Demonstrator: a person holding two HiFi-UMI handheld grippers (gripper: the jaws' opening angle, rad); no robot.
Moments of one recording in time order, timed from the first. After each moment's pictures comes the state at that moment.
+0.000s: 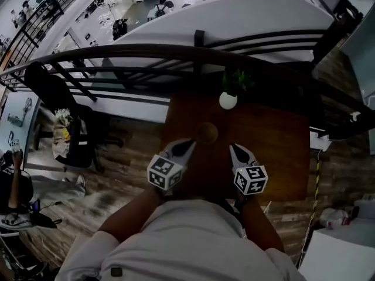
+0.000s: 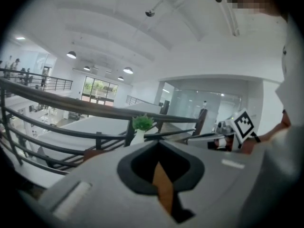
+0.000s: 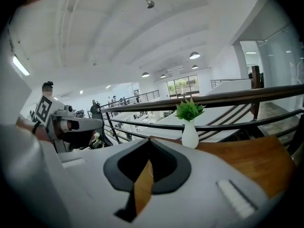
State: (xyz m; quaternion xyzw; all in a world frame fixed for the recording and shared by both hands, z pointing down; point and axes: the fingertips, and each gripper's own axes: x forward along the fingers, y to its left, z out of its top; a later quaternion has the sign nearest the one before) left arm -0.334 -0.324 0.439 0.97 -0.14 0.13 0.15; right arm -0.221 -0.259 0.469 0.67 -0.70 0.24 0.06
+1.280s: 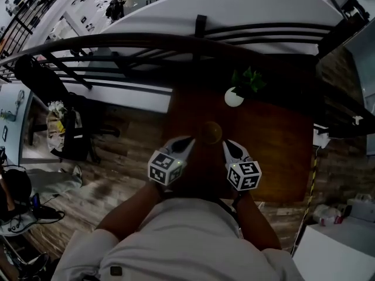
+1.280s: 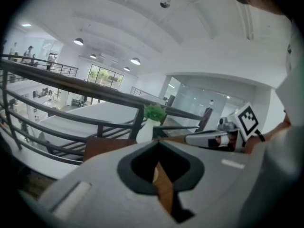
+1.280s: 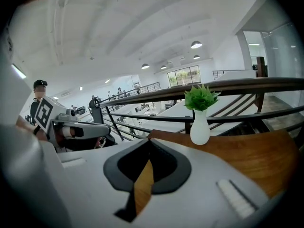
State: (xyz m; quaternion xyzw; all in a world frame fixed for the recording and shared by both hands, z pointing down) left arm -0.329 -0.391 0.505 0.95 -0.14 0.16 0.21; right arm -0.235 -0.339 0.514 0.65 -0.70 0.29 0.09
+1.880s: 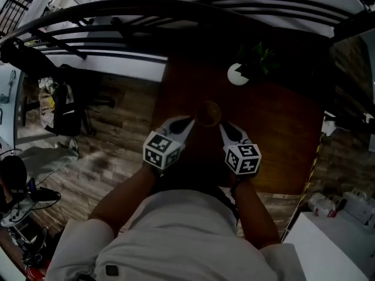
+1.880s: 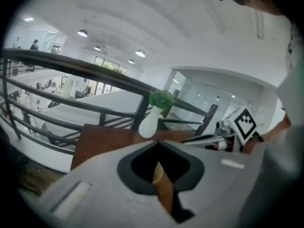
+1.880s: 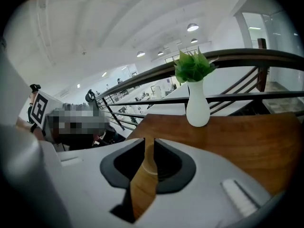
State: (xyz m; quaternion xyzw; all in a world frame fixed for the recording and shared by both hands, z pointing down) left arm -0.280 -0.421 0.578 0.94 -0.15 0.20 0.24; right arm -0.195 -0.370 0.613 0.62 -0.69 0.36 0.10
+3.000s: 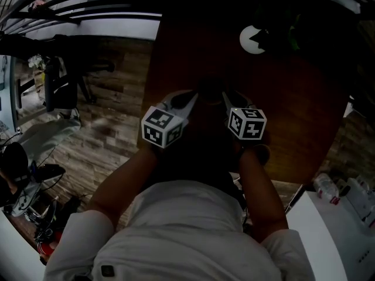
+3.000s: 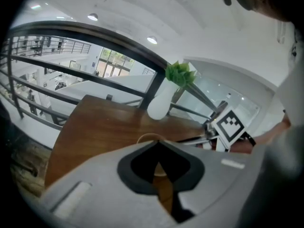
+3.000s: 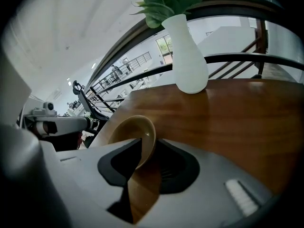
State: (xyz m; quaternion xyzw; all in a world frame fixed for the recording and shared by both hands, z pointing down) left arm -0.245 -0.440 0.710 0.90 -0.17 0.25 0.31; right arm -0.159 -0.408 0.778 0.59 -0.65 0.47 0.14
